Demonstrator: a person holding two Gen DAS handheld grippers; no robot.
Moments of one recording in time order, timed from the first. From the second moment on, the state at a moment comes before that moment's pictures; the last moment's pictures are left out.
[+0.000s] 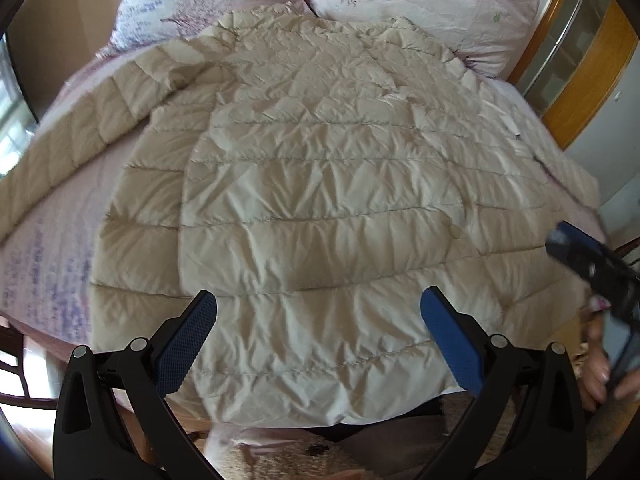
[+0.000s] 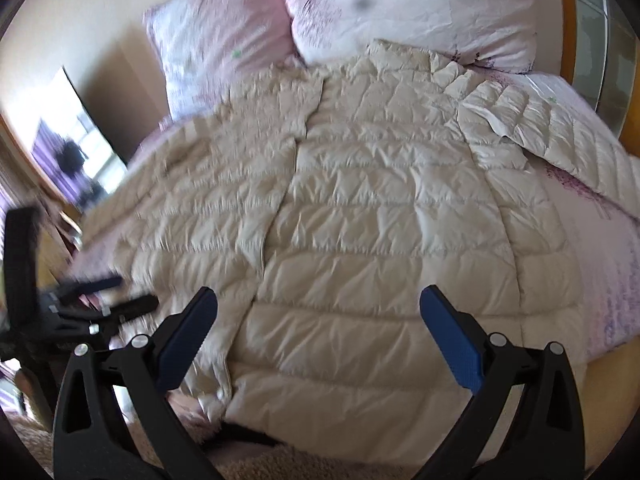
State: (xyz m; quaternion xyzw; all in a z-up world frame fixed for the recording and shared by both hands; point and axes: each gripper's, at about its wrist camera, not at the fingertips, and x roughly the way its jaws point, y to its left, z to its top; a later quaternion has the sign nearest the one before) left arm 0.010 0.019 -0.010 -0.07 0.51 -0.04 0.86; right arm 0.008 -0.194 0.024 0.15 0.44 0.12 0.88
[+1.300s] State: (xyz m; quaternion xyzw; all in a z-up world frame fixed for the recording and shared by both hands) left arm 0.131 0.082 0.007 -0.14 0.42 -0.10 0.89; right arm 0.004 -0.588 -0.038 0.49 0.28 -0.38 0.73
